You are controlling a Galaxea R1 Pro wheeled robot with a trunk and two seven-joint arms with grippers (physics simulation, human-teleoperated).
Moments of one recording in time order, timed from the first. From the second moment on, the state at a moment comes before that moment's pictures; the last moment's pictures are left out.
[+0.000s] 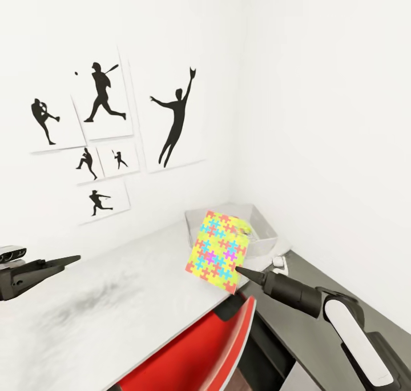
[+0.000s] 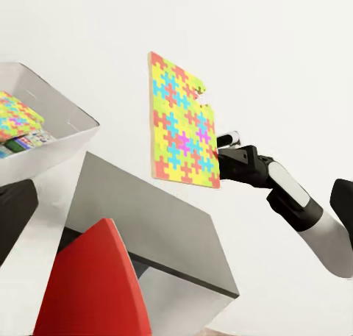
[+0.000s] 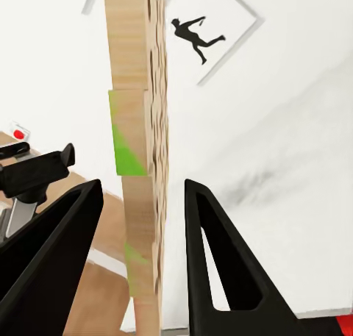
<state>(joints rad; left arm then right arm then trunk) -0.30 0.53 0.45 -1.49 0.43 0.93 -1.57 -0.29 -0.27 0.15 -1.58 -1.05 0.79 0.53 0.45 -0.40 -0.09</state>
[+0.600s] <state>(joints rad) -0.30 0.53 0.45 -1.49 0.43 0.92 -1.57 -0.29 -0.27 0.15 -1.57 -1.05 0.79 0.53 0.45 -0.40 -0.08</state>
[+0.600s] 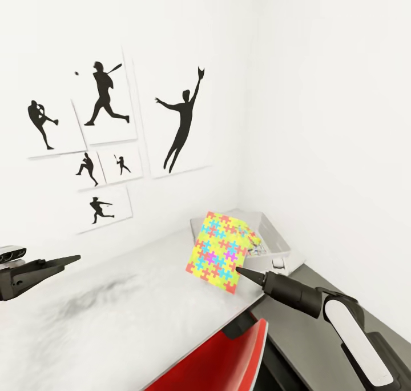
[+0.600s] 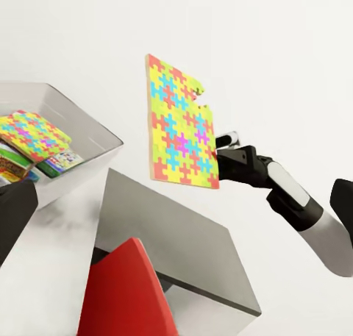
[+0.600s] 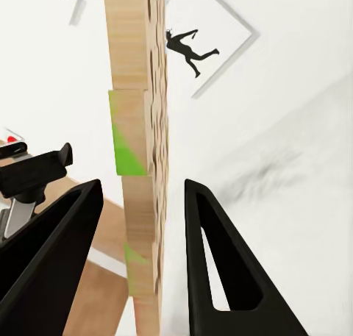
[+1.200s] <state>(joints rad) -0.30 0.53 0.45 -1.49 0.43 0.92 -1.57 -0.29 -0.27 0.15 -1.57 -1.05 0.79 0.53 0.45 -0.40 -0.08</state>
